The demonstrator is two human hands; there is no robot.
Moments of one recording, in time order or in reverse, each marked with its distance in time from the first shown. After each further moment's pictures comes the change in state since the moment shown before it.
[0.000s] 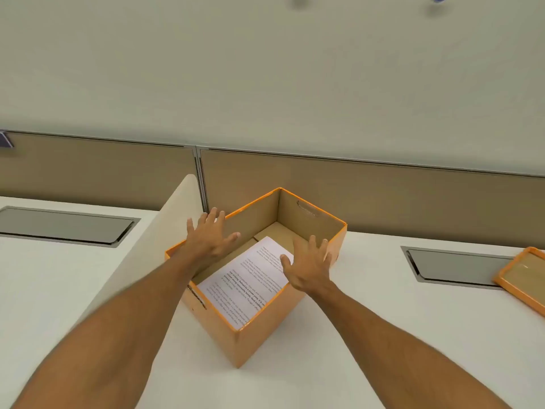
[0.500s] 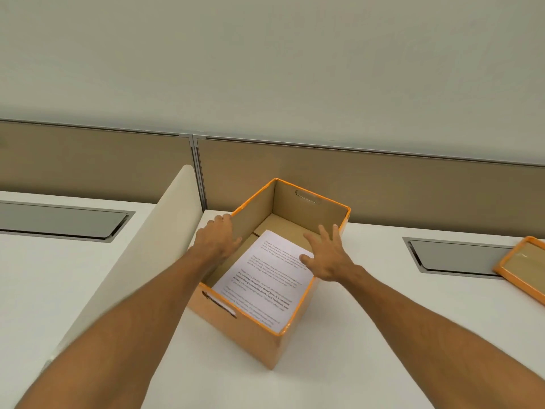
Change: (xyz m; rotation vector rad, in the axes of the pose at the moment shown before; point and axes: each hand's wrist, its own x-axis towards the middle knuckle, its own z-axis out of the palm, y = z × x) left_hand -0.008 0.021 0.006 0.043 0.006 -0.002; right_hand 0.022 0.040 -0.011 -0.152 -0.163 -0.103
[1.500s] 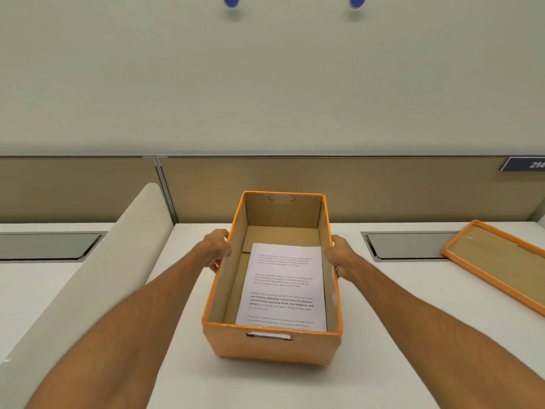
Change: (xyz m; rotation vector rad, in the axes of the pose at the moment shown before) left_hand -0.037 0.110 -0.030 -0.638 -0.356 -0.278; right_hand -0.060 0.100 -0.046 1.042 0.089 0.504
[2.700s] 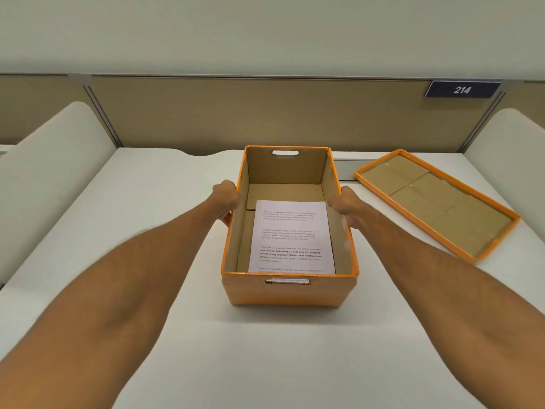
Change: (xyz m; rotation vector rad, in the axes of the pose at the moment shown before) left_hand -0.151 0.133 0.265 0.120 0.141 -0.044; right_hand -0.024 0.158 -0.262 -0.191 -0.004 0.057
